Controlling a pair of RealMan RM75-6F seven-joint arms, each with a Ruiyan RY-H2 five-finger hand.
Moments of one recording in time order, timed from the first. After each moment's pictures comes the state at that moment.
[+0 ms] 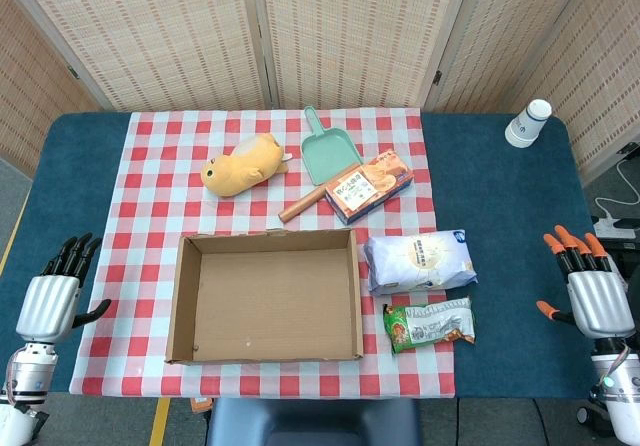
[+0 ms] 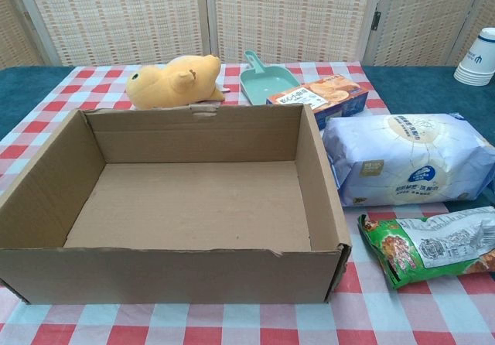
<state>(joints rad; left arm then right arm) -0.23 -1.24 -0.10 -1.50 1.45 1.41 0.11 0.15 -1.23 0.08 -1.35 -1.46 1.40 0.04</state>
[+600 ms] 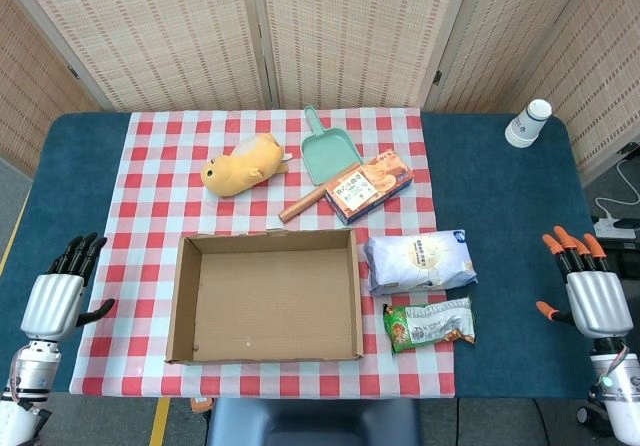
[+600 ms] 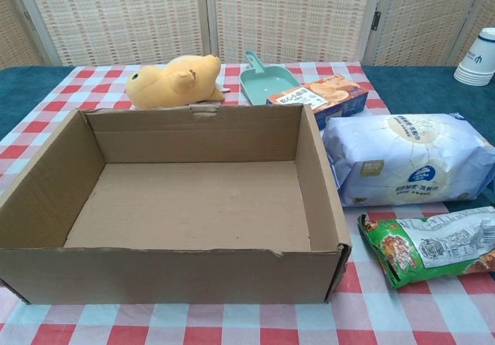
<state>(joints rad) -0.24 -1.25 -0.09 -1.49 1.46 1.40 0.10 0.15 -1.23 0.08 -1.35 -1.46 1.40 0.03</state>
